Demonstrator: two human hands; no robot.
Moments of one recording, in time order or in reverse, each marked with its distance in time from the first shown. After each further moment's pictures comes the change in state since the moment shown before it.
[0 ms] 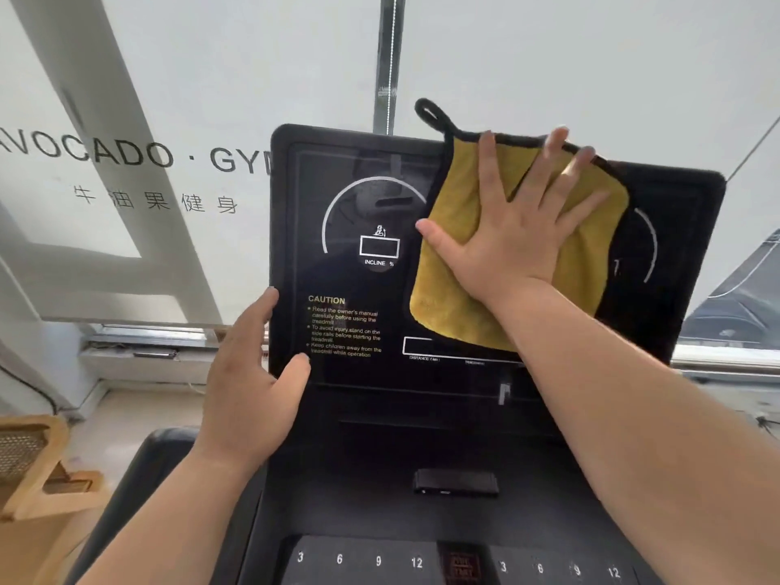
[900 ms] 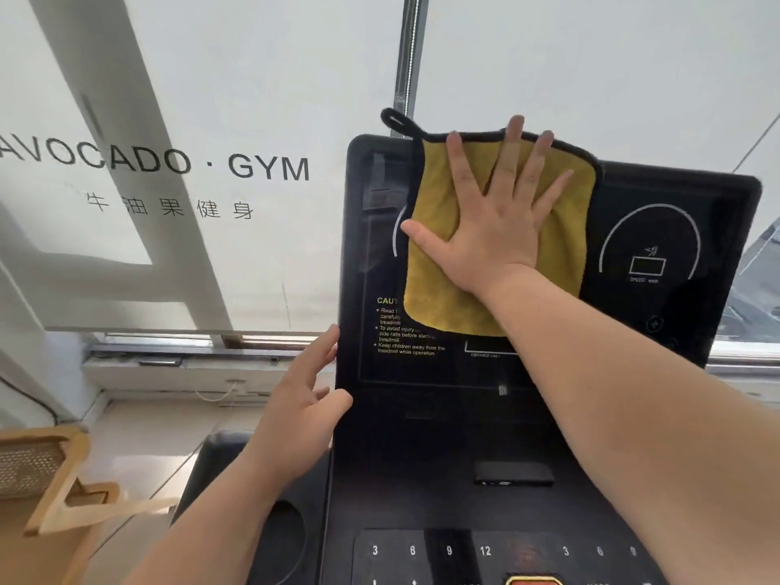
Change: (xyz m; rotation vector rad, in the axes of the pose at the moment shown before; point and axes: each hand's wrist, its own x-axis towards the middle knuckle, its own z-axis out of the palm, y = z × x) left_hand 0.001 -0.041 -0.042 -0.294 -0.402 -0.193; right_hand 0.000 -0.086 0.002 -0.021 -0.045 -0.107
